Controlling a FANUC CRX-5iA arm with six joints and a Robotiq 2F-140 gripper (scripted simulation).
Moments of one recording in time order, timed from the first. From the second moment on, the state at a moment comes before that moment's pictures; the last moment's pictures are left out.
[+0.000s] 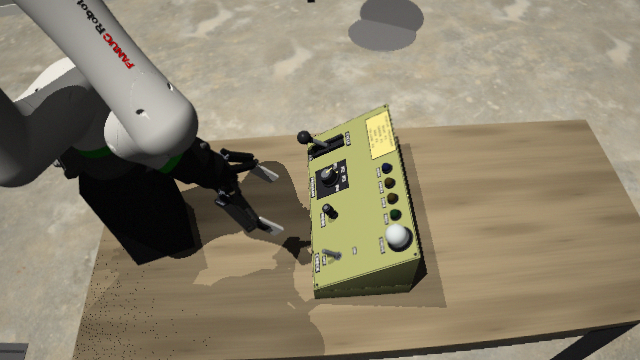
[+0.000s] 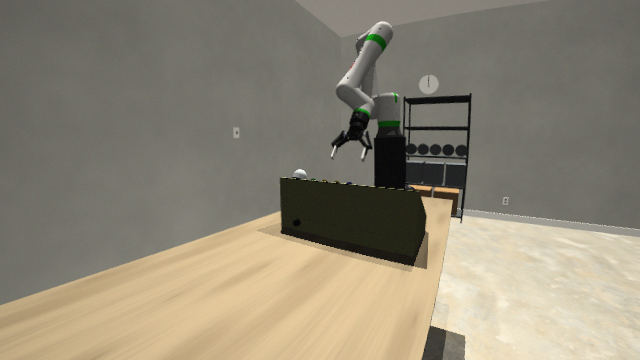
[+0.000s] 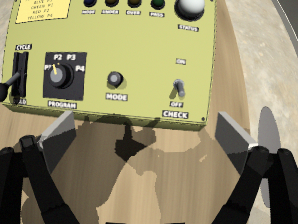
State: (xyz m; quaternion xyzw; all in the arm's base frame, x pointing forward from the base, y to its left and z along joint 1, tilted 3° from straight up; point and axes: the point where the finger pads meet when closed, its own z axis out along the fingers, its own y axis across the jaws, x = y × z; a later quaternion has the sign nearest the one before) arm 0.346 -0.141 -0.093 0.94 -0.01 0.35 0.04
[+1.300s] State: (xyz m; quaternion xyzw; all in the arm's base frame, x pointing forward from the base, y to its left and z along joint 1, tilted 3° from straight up) arm 0.404 -0.089 -0.080 0.93 -0.02 0.35 0.03
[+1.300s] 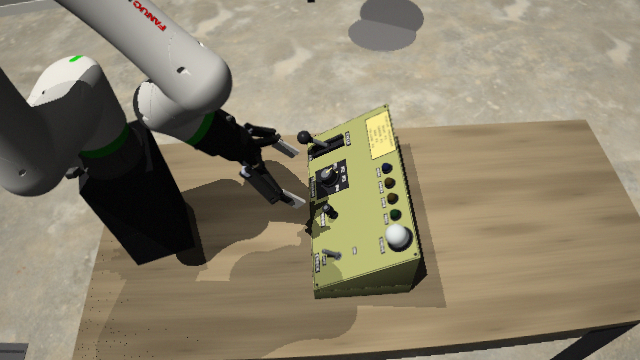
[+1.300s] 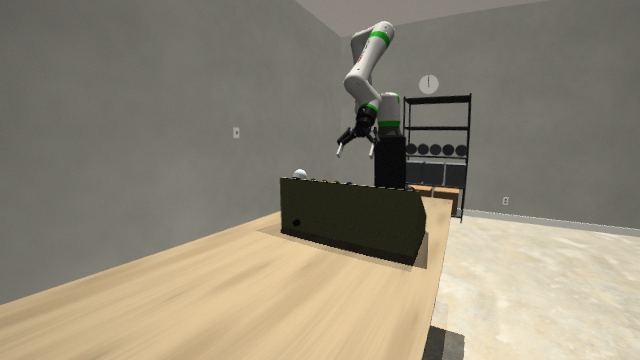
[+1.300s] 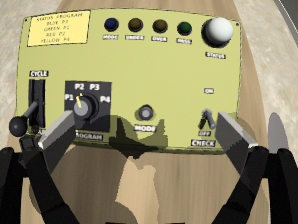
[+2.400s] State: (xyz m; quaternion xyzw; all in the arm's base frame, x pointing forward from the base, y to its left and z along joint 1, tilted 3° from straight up) arm 0.440 0.150 -0.119 0.96 -0.06 0.26 0.04
